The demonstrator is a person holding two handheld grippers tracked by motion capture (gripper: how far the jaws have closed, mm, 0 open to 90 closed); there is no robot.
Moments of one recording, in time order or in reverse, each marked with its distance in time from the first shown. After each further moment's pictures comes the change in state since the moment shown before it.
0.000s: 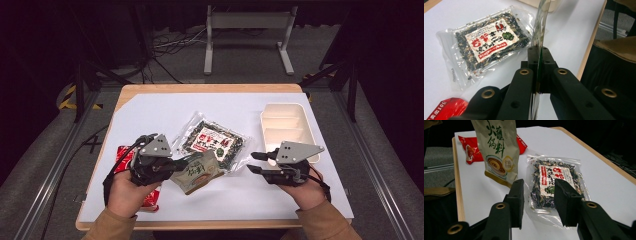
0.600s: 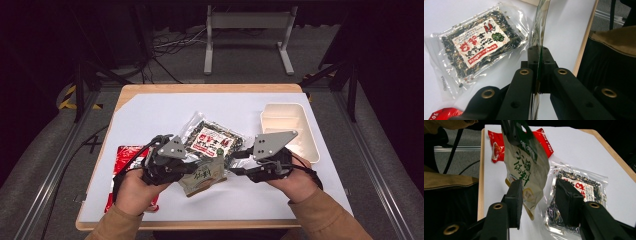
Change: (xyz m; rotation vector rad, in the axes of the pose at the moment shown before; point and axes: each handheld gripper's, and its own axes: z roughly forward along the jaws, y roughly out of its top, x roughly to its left) left arm -0.011 0.017 0.015 0.074 -0.038 0.074; right arm 0.007 0.057 0.022 0.096 0.191 -0.157
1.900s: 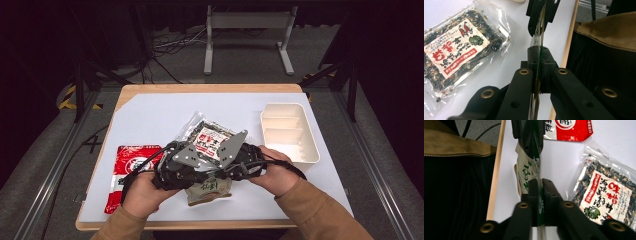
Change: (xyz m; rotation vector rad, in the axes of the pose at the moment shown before) left arm -0.011 0.009 0.019 0.044 -0.099 0.062; right arm 0.001 0.030 0.051 0.276 0.210 -0.155
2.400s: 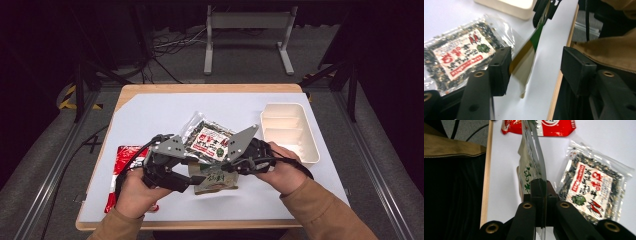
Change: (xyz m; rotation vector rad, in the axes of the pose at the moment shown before) left arm 0.010 -0.013 -0.030 -0.175 -0.016 -0.095; right arm -0.003 -0.009 -0.023 -0.002 -0.080 0.060
